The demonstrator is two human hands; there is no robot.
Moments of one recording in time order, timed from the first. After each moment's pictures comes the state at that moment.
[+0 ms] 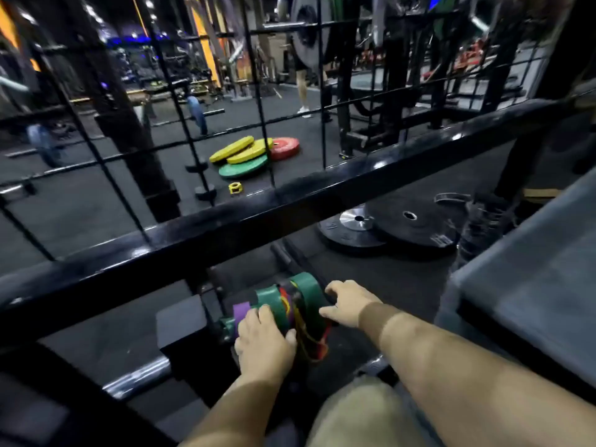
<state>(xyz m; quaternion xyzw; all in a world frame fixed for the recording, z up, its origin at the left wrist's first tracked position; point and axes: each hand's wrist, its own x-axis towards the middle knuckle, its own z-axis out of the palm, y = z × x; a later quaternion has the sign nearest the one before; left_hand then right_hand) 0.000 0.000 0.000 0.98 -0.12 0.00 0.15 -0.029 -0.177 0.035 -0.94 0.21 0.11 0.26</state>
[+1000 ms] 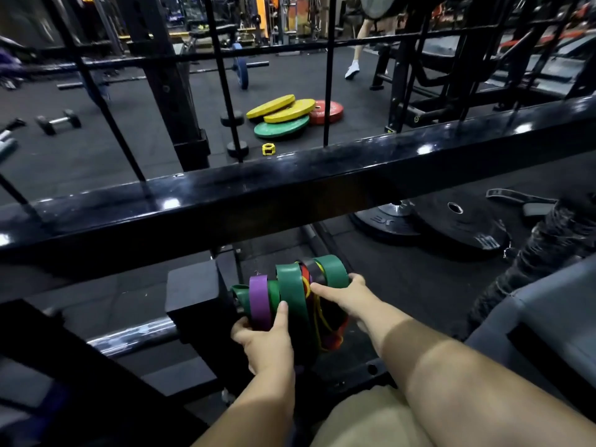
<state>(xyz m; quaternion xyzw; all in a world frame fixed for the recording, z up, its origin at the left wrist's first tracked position) 0.008 -0.009 -0.047 0.69 0.33 -0.02 0.64 0.017 -0.157 -0.012 -0.71 0.35 0.12 0.59</state>
